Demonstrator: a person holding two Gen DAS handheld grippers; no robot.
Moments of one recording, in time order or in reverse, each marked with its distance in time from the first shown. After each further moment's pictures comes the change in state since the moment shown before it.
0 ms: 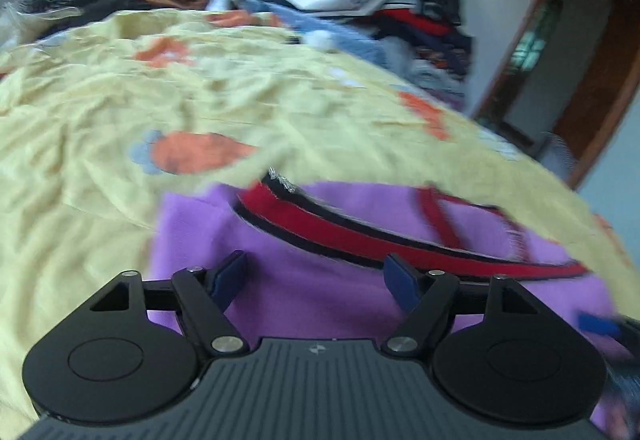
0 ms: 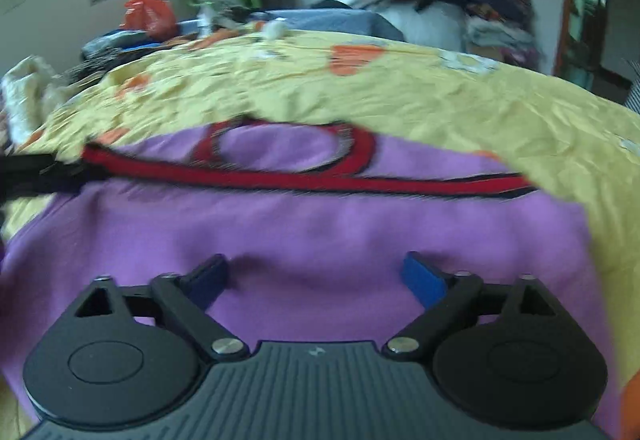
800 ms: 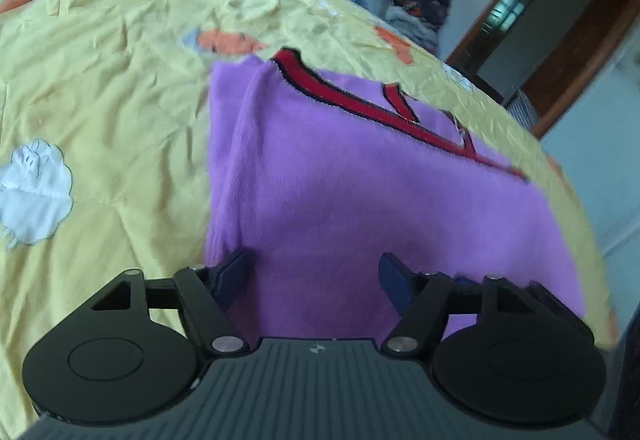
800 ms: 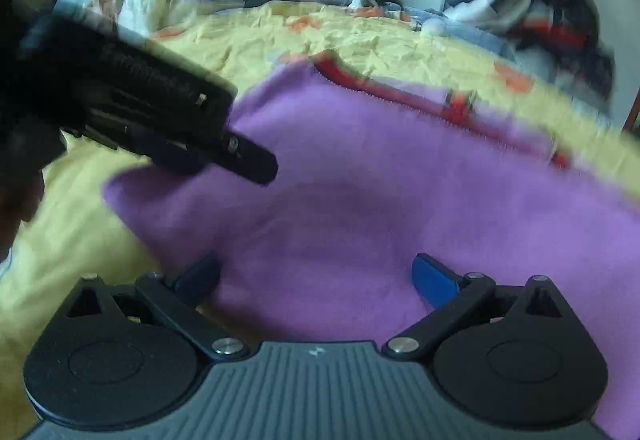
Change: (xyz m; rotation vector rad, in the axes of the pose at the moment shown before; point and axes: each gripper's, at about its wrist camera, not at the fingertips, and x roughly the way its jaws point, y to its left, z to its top) left arm -0.109 0.023 -0.071 0.045 0.173 -0.118; right arm -0.029 0.179 -0.068 -0.241 0.030 0.103
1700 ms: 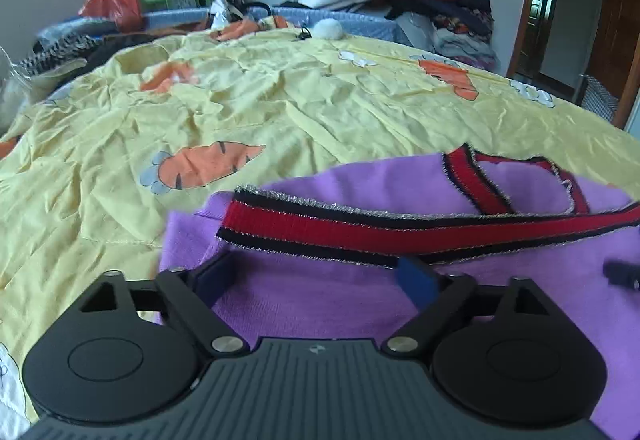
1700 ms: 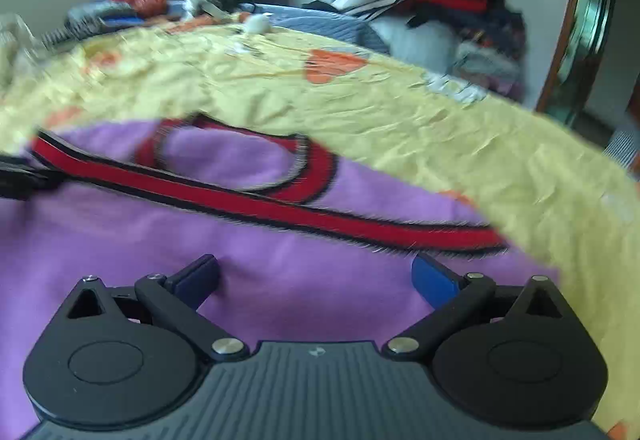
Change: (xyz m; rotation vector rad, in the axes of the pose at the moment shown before) left arm 0.114 -0.041 0.080 0.162 -0.165 0.308; right arm 0.041 -0.227 0.042 0.118 -0.004 -0.258
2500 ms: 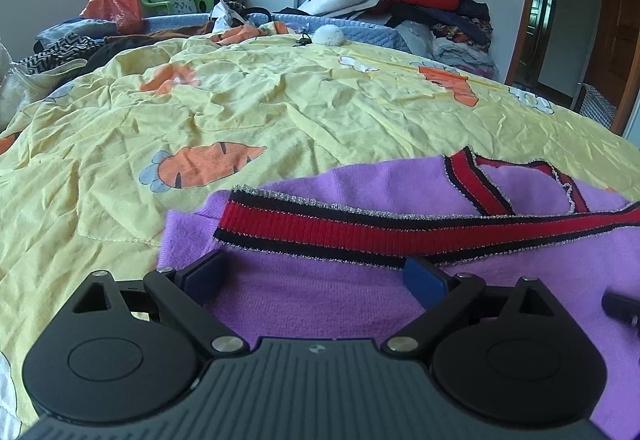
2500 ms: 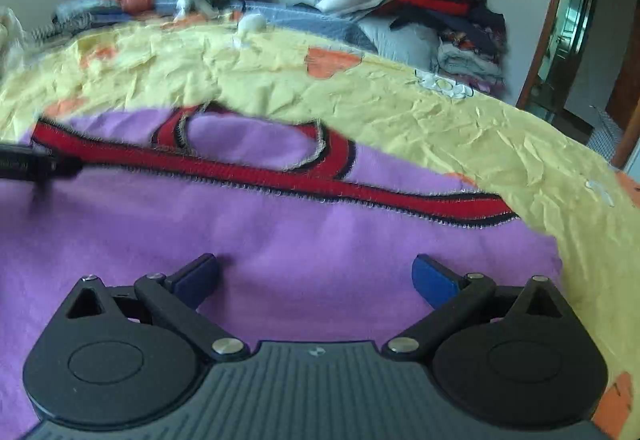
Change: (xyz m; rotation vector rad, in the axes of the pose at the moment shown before) left arm 0.000 0.001 -0.003 -0.009 -0.013 -0.016; right arm -0.018 0.025 -0.017 0.046 -0.003 -0.043
